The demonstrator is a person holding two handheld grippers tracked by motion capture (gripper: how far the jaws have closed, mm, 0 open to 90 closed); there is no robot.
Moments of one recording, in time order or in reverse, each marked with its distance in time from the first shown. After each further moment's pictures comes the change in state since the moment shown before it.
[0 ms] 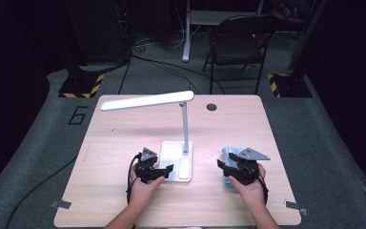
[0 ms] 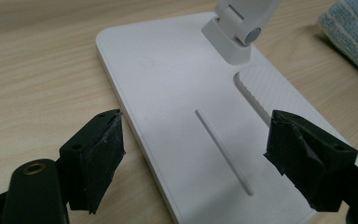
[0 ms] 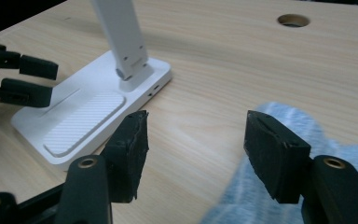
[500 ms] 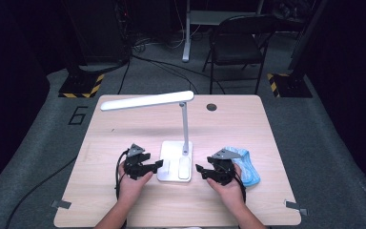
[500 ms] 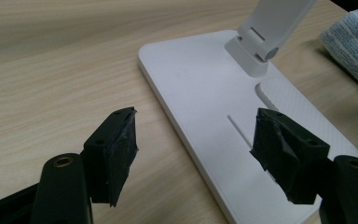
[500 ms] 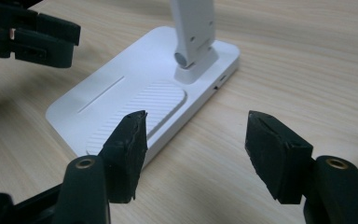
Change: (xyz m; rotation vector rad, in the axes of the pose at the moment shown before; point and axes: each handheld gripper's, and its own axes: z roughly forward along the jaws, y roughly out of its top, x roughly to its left) left arm 0.030 0.007 -0.022 -0.018 -0.014 -0.030; right arm 0.046 -0.001 0.051 0.095 0.105 -0.004
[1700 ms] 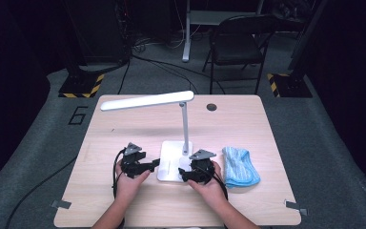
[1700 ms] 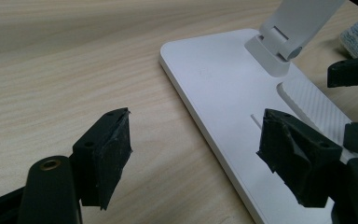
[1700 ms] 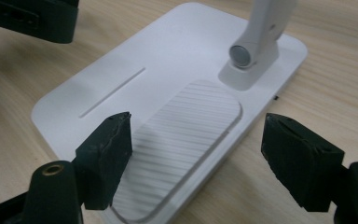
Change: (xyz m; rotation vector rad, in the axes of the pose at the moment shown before) left arm 0.010 0.000 0.000 0.009 0.020 -0.008; right arm 0.035 0.005 0.052 0.086 -0.037 -0.102
